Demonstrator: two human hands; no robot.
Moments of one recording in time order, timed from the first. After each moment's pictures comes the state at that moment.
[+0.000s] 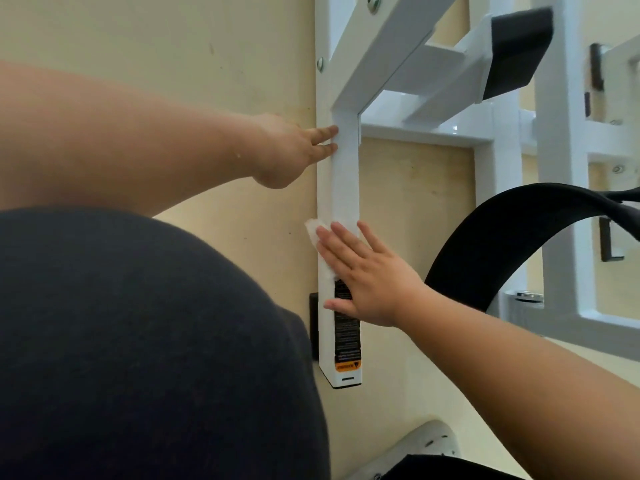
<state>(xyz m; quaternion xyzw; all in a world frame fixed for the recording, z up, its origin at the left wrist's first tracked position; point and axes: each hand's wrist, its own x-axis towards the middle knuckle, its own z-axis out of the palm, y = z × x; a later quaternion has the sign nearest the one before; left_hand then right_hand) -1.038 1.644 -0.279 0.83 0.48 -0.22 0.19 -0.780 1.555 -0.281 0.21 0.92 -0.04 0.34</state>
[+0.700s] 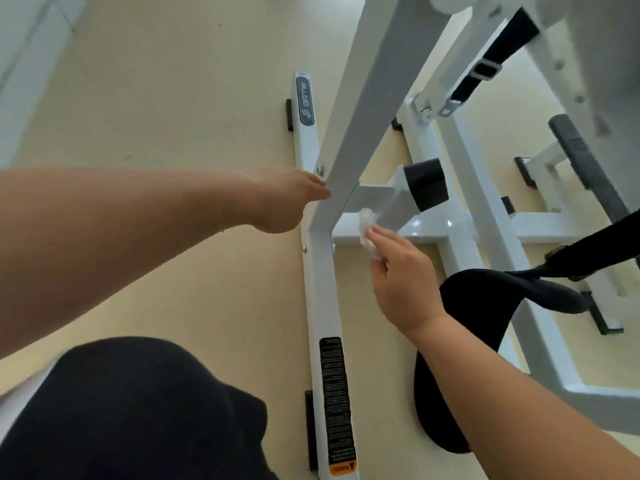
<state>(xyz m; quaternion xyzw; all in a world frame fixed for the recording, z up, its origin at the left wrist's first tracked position) -1.049 1.676 -0.142 0.79 0.58 -0.09 0.19 -0.799 1.627 -0.177 0.52 0.82 -0.15 -0.19</state>
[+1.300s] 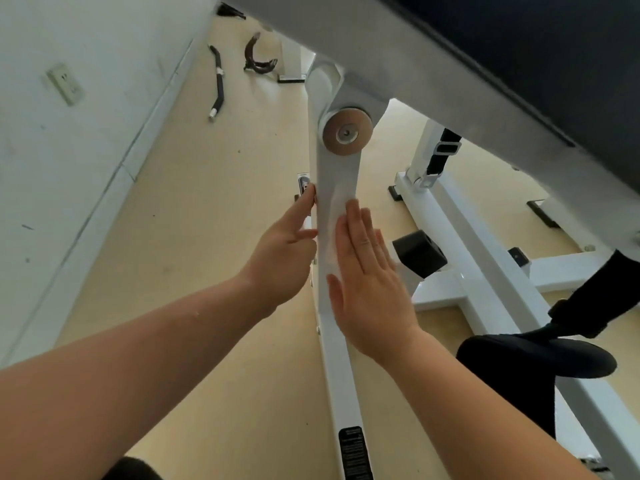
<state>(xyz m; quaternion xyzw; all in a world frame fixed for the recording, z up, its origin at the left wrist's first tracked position) -0.999 1.661 -0.052 0.55 0.60 0.43 0.40 -0.847 1.676 -0.117 0.42 0.86 -0.02 -0.28</state>
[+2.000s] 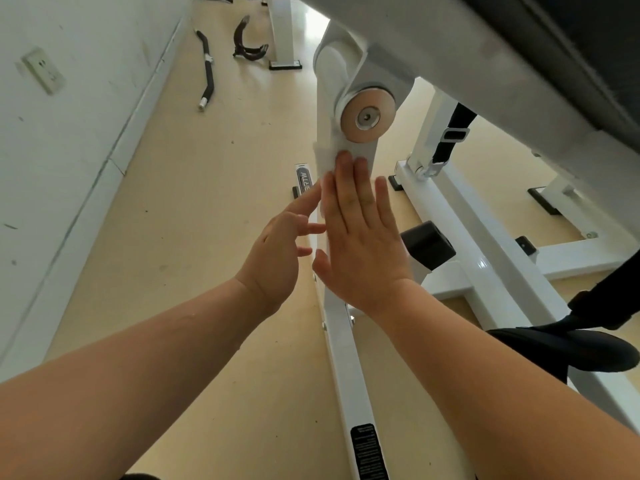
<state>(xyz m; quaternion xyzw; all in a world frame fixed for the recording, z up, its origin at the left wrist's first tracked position) -1.013 1.667 -0.065 0.52 0.55 0.49 0.44 -0.883 1.721 -0.109 0.42 0.86 0.20 -0.22</state>
